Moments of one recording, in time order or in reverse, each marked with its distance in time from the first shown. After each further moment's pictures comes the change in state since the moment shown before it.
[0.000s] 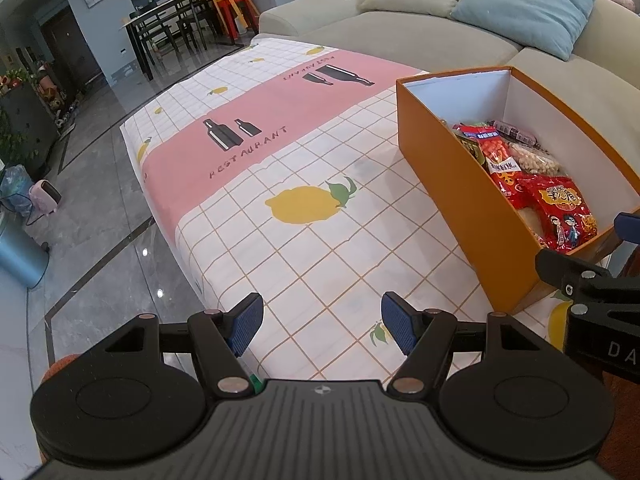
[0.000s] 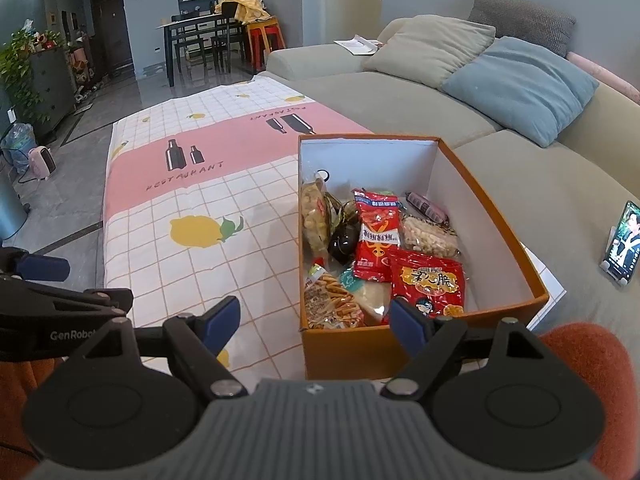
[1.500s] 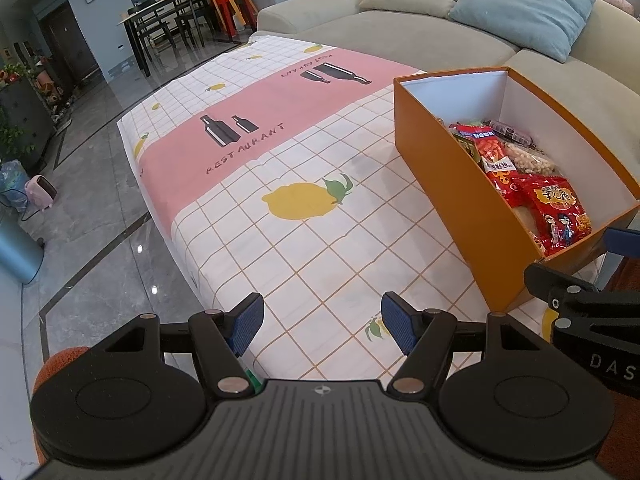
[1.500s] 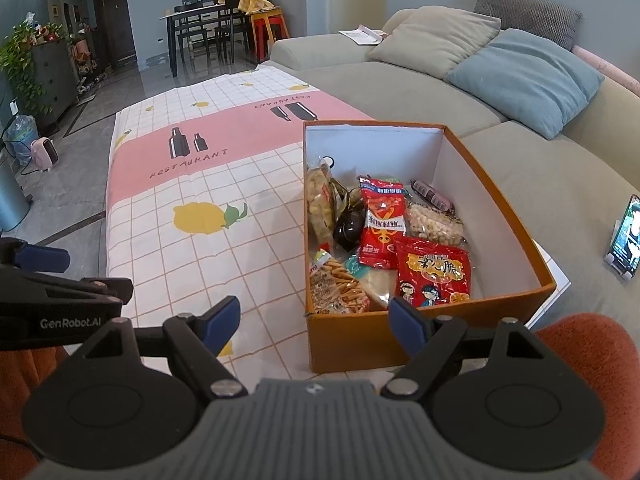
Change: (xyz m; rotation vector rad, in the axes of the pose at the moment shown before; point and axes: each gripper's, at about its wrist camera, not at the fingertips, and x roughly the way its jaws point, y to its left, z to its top) left arm -0.001 0.000 -0.001 -0.014 0.005 -0.016; right arm 0.004 0.004 -0.005 -0.004 0.031 0.009
